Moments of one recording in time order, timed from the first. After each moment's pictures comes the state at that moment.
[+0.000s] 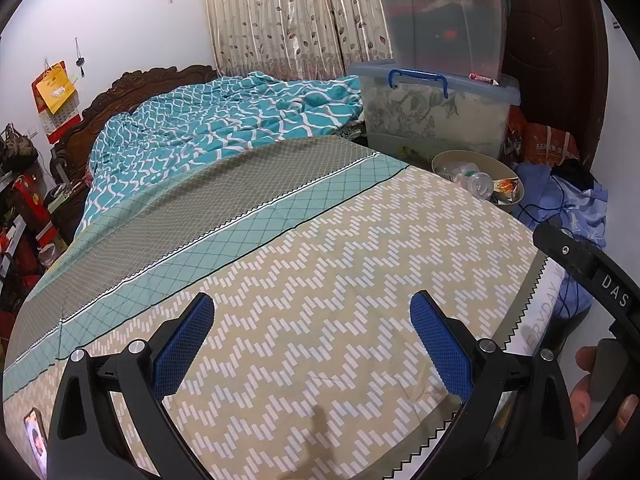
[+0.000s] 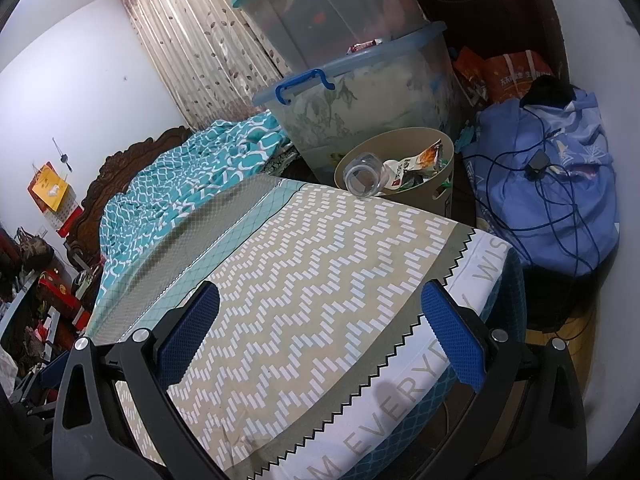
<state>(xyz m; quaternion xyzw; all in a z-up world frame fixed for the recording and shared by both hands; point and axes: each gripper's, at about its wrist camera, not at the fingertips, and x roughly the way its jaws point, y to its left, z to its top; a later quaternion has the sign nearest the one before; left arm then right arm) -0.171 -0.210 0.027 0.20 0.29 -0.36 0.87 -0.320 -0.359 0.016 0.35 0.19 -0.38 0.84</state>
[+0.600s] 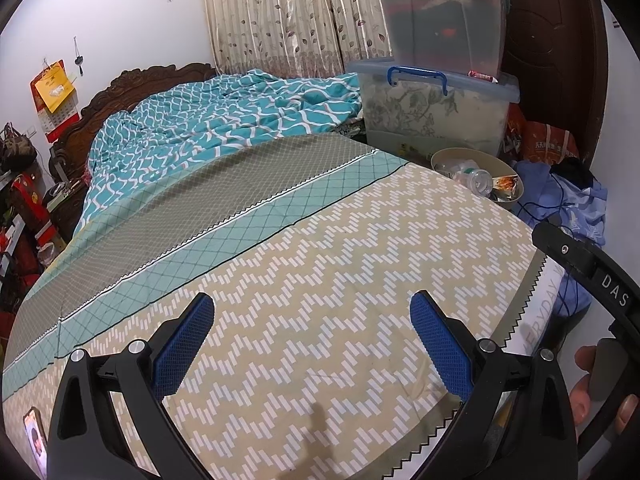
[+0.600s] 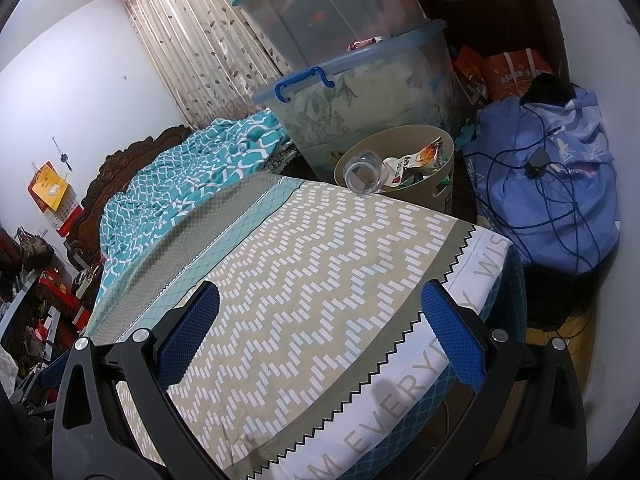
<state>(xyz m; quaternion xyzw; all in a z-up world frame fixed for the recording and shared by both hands) -0.171 -0.209 0.023 0.20 0.29 -0.36 0.86 -0.319 -0.357 0.013 0.35 0.19 -0.38 0.84</state>
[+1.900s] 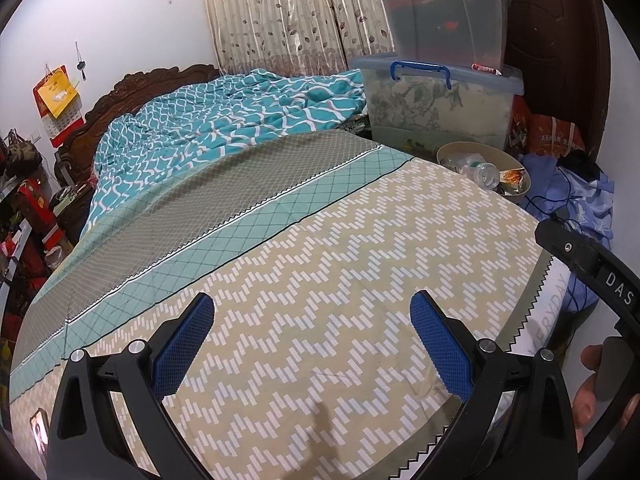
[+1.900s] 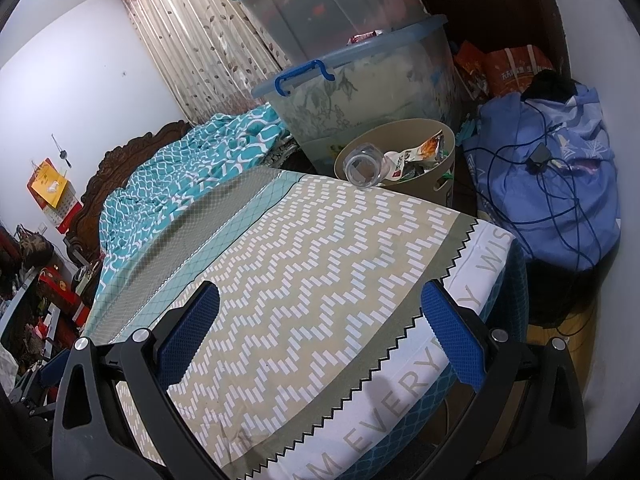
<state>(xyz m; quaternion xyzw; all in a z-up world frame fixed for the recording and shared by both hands) -0.170 -0.205 0.017 0.21 0.29 -0.35 0.87 -0.316 -0.354 0.008 0.35 0.20 -0.37 0.84</state>
